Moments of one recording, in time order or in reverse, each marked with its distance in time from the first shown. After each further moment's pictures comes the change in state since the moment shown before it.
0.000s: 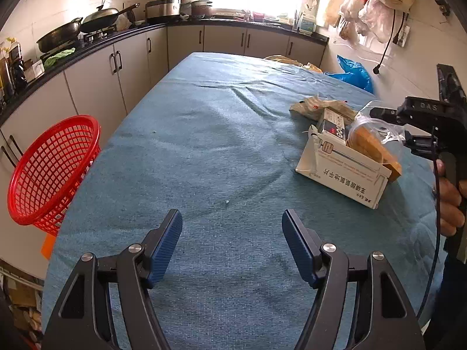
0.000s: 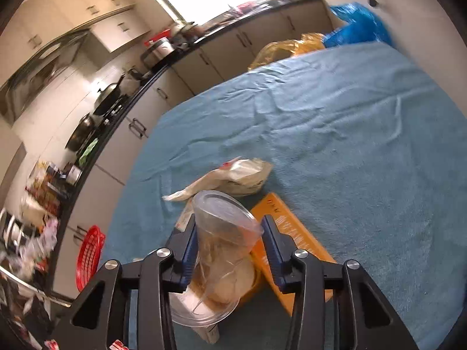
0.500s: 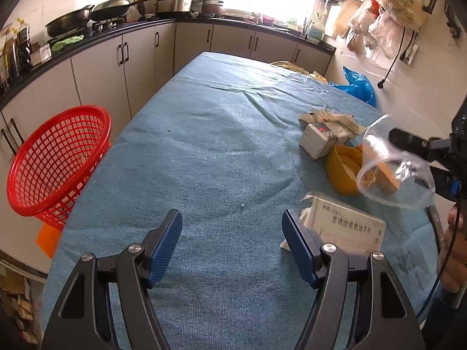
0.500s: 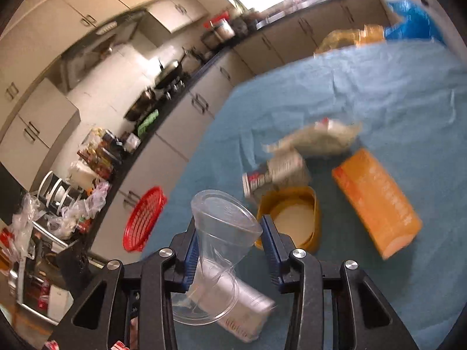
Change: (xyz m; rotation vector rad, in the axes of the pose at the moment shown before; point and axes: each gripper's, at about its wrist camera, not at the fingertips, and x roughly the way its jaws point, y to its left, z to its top) left arm -0.008 0.023 0.004 -0.083 -0.003 -0.037; right arm -0.024 0.038 -0.038 -0.087 0.005 0.257
